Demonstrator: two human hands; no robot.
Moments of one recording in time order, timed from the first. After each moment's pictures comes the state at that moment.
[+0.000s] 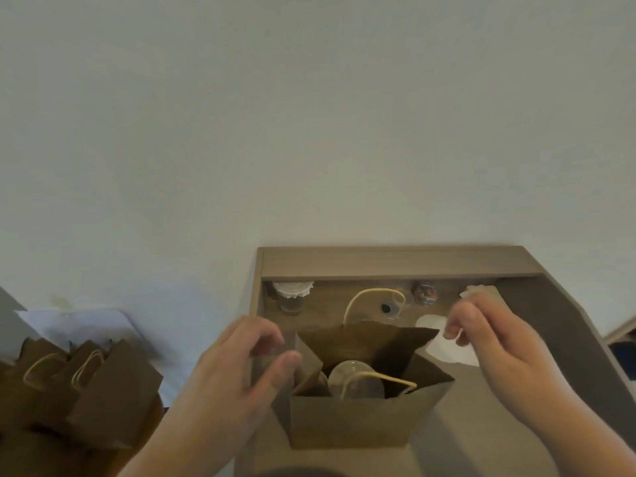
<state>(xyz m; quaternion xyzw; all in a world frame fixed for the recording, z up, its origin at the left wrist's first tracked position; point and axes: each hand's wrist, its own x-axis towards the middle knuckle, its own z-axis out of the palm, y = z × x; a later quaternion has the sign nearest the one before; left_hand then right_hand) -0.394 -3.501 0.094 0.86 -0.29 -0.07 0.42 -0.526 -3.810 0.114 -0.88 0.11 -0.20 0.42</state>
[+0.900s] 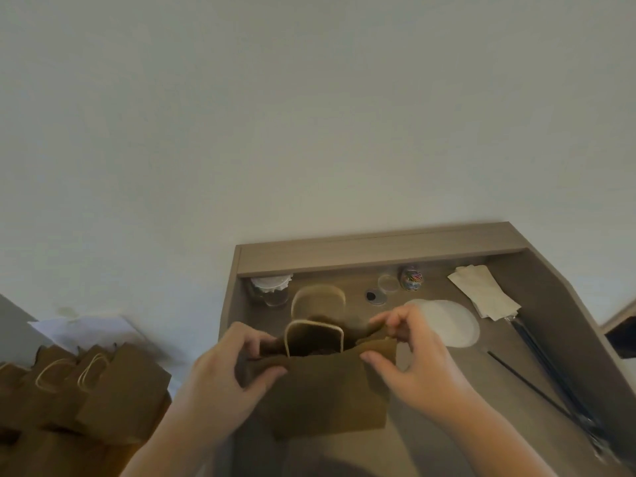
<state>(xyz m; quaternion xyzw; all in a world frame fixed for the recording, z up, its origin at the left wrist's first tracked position) -0.406 -3.543 0.040 0.87 -0.29 -0.03 0.39 -0.525 -3.824 0.033 -0.86 0.14 -0.09 0.48</state>
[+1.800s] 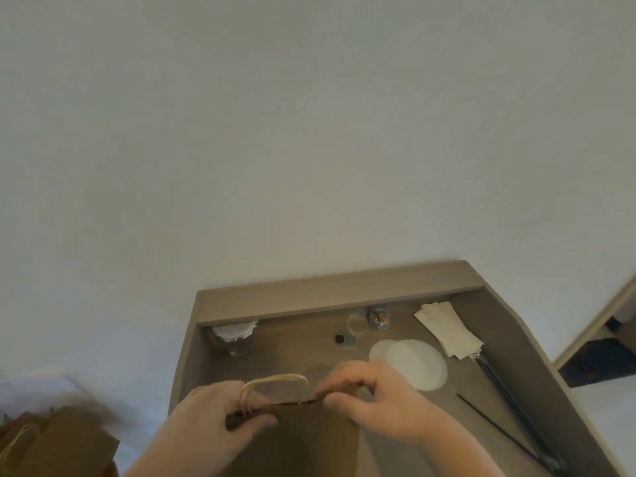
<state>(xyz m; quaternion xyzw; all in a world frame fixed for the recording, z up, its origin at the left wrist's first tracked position) -0.384 -3.590 0.065 0.88 -0.36 -0.13 0.28 -0.494 -3.859 0.043 -0.85 0.00 0.02 0.52</state>
